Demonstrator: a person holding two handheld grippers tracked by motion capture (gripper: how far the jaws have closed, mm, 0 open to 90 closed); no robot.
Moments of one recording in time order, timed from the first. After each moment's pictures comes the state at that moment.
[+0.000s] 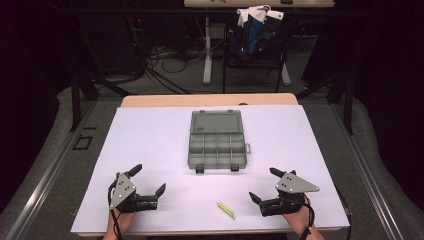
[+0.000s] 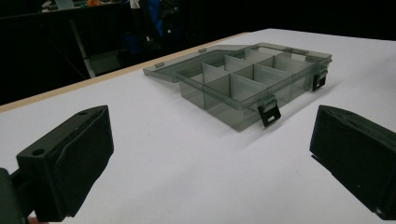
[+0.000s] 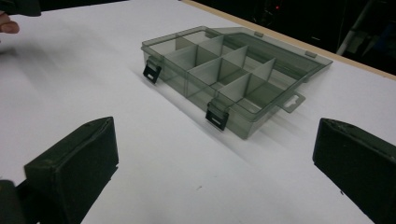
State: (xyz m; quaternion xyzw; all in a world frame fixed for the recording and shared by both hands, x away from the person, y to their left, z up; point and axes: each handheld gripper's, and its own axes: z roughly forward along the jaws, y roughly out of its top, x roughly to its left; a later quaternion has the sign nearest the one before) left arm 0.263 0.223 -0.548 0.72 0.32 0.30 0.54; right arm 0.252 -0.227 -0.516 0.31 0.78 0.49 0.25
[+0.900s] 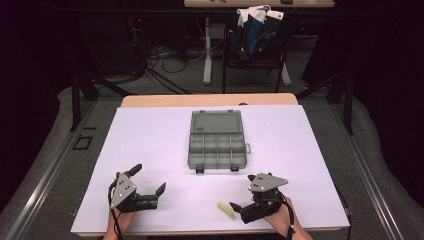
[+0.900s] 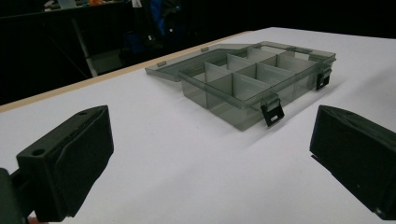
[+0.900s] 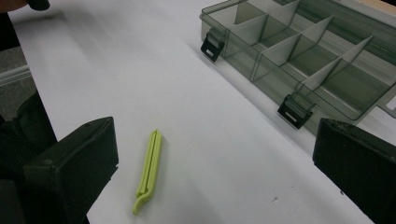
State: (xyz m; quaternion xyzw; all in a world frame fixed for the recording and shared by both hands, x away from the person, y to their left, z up) left arm 0.264 0.223 -0.548 0.72 0.33 0.30 0.54; right arm 0.254 -0.173 -0.511 0.28 0.84 0.43 0.16
